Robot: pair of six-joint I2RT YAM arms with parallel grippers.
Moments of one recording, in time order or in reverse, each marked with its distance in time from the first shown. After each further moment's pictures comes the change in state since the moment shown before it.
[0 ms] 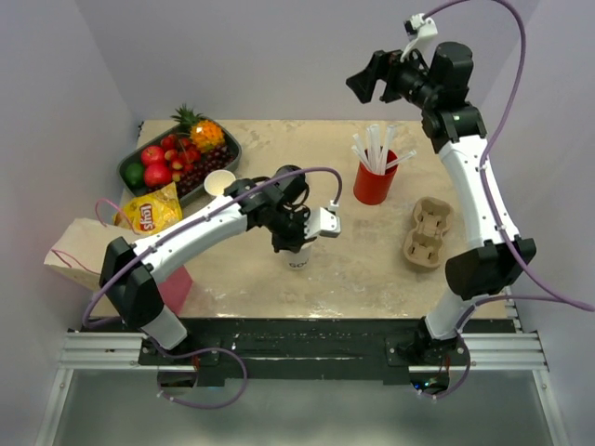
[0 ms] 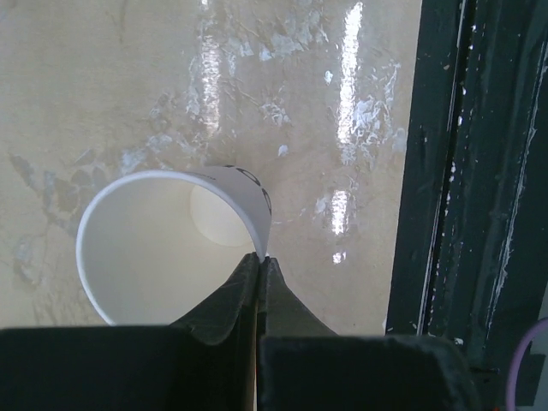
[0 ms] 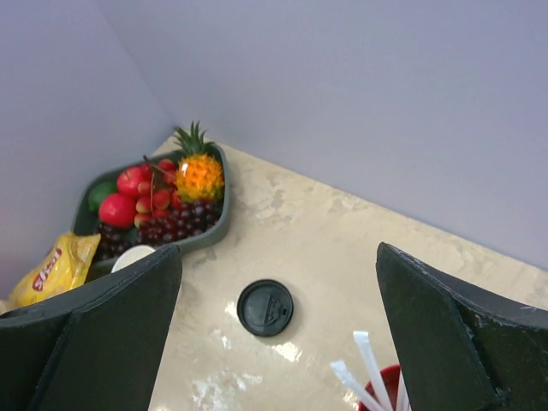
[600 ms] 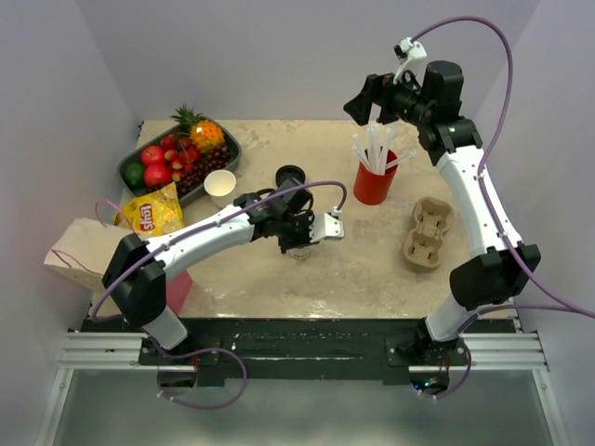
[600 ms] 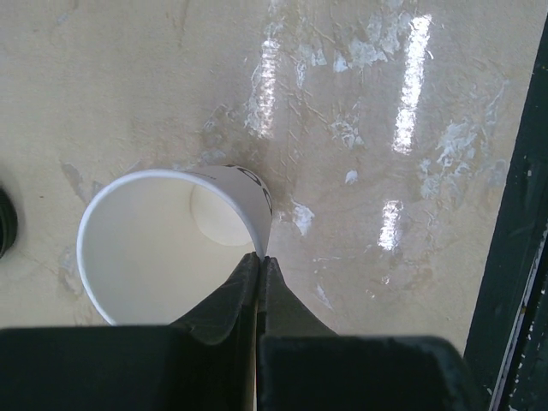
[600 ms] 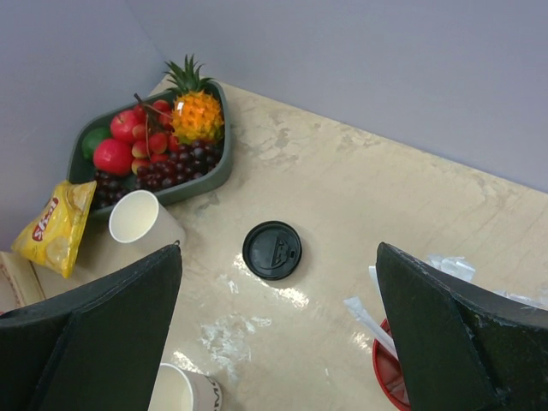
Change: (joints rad) left arm -0.041 0.021 -0.176 0.278 -0.137 -0.002; right arm 0.014 -0.095 -0.198 -0.058 0.003 -0.037
